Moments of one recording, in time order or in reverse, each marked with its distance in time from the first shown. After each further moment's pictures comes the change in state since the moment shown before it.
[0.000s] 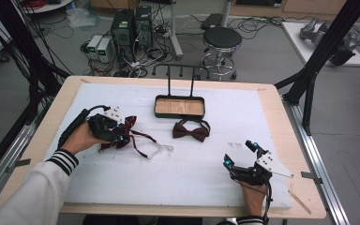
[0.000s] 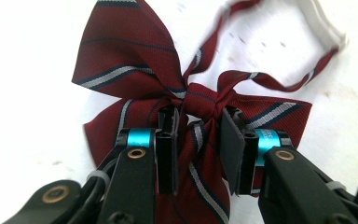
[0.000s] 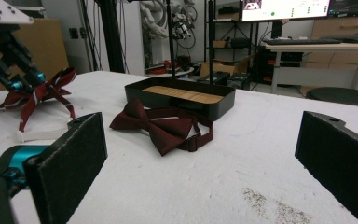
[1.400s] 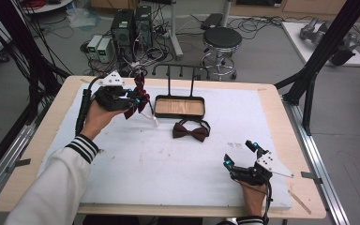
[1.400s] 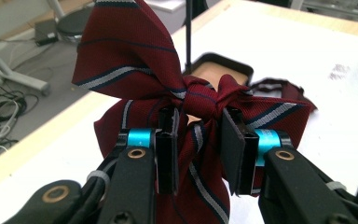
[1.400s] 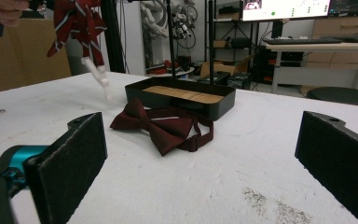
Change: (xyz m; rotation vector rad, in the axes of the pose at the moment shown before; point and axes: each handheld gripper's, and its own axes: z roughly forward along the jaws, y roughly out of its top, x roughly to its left) left arm 0.016 0.078 -0.037 -0.473 0.180 -0.167; right arm 0.000 0.000 0.000 0.002 0.002 0.009
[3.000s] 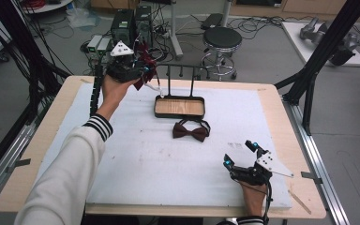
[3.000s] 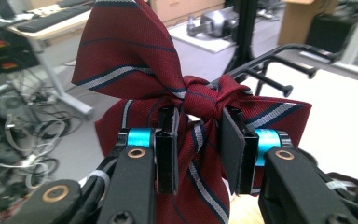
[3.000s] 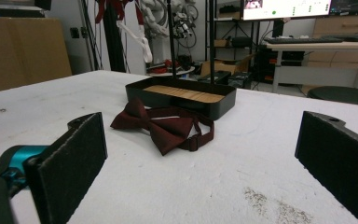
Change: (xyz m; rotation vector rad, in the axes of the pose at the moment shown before) left arm 0.036 0.056 0.035 -0.117 0.191 -0.071; right arm 0.000 0.000 0.000 0.003 0.004 0.001
